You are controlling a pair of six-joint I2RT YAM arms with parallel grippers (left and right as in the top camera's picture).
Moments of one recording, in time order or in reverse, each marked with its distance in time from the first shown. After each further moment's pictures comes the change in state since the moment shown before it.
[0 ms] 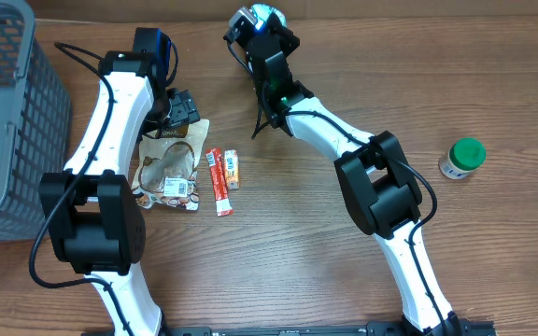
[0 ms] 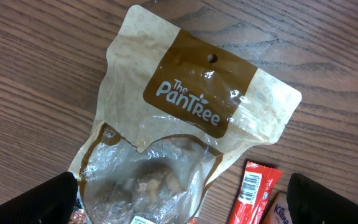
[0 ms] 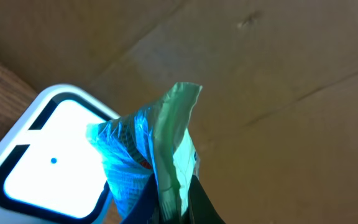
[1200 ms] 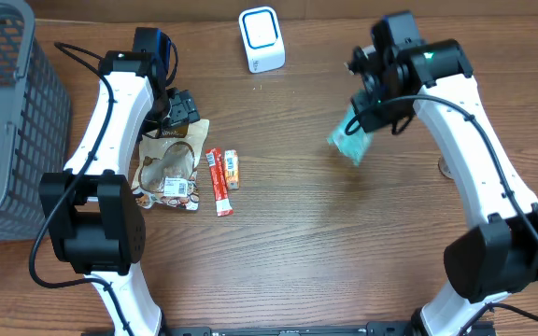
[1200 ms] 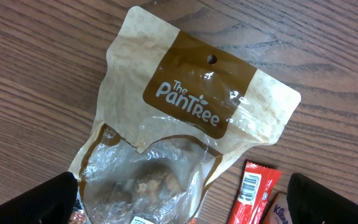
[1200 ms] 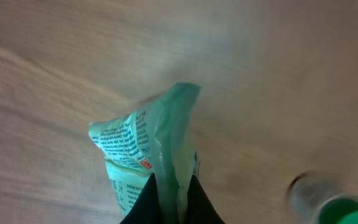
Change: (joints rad) left arm 0.000 0.000 0.000 0.002 0.000 0.000; right arm -0.329 -0.613 -0.145 -1.604 -0.634 0.621
